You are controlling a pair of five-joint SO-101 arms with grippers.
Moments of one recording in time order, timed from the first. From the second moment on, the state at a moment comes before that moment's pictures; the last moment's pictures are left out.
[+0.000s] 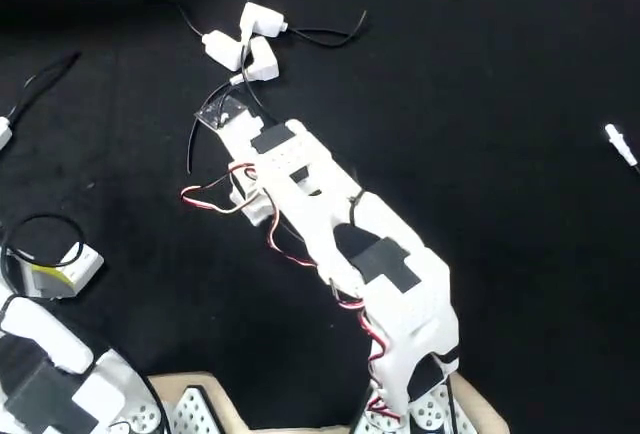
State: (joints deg) left arm -59.7 -19.7 33.6 81.1 -34.8; right arm -34.3 25.3 1.2 64.7 8.2
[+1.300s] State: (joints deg) left arm -15.4 -6.5 5.6 85.2 -14.9; right arm -17.8 27.8 -10.0 78.2 5.8
